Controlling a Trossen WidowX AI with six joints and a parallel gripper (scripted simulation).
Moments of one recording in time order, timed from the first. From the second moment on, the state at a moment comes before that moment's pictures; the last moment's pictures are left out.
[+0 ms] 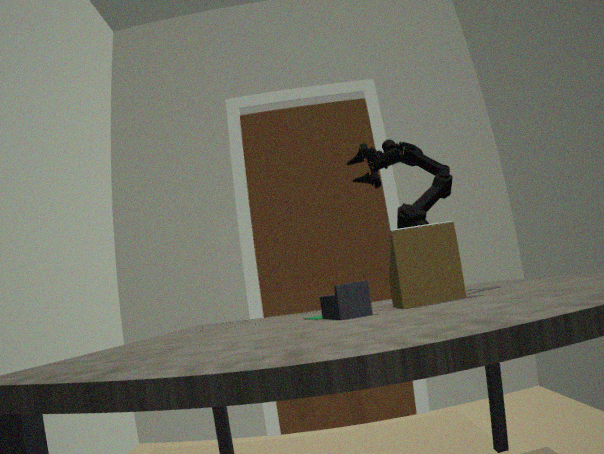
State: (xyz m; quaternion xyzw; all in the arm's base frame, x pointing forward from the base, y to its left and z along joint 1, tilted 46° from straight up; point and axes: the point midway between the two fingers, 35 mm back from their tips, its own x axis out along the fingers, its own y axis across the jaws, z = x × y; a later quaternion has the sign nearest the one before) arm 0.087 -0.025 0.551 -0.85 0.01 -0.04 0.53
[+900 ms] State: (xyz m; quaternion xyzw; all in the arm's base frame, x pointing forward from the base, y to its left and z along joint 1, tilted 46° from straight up) arm 0.311 0.096 0.333 -0.61 0.27 0.20 0.71
